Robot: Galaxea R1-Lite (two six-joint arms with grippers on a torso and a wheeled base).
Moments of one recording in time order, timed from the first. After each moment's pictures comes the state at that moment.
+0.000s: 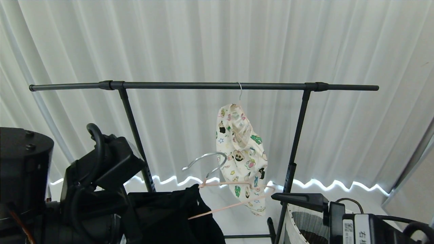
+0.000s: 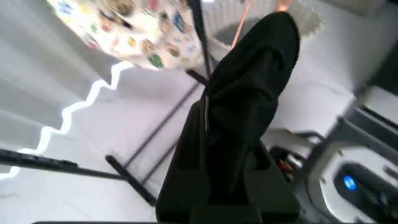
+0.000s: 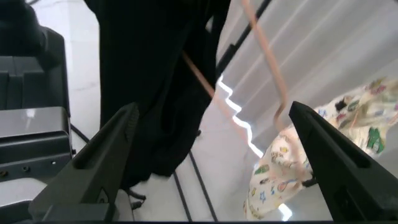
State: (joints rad) left arm -0.70 1.21 -0.67 -0.02 -0.13 0.17; right arm 1.16 1.40 -0.41 -0.78 0.05 -0.31
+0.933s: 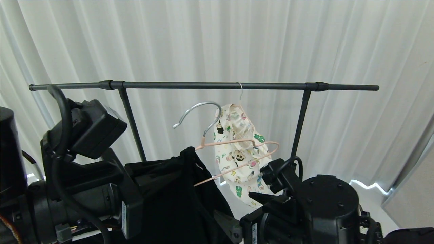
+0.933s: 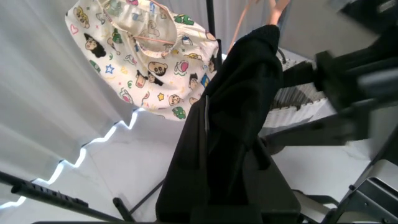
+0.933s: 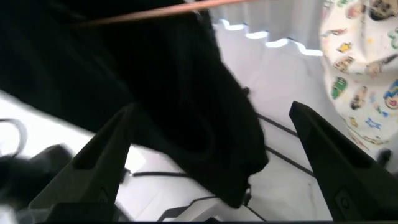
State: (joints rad) left arm -0.72 1.20 -0.68 -0.21 -0.06 0.13; right arm 1.13 1.78 -0.65 -0.78 -0.22 0.47
